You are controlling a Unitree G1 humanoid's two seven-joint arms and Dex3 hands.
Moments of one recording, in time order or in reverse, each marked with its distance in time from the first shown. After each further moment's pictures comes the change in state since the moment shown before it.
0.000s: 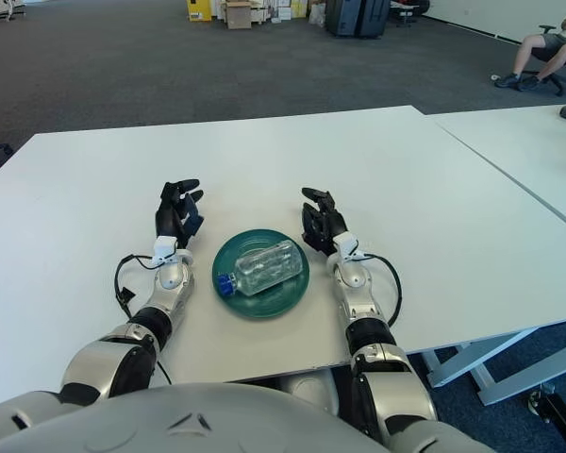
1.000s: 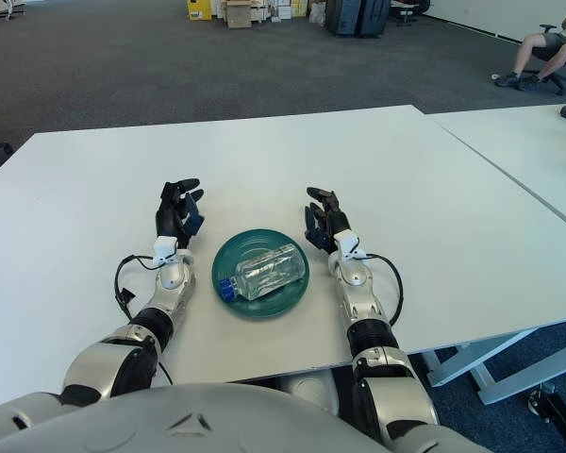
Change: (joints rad) left arm 0.005 -0.009 -0.002 -0.015 0.000 0.003 0.001; right arm 0.036 0.009 -0.002 -0.112 0.015 0.112 -0.047
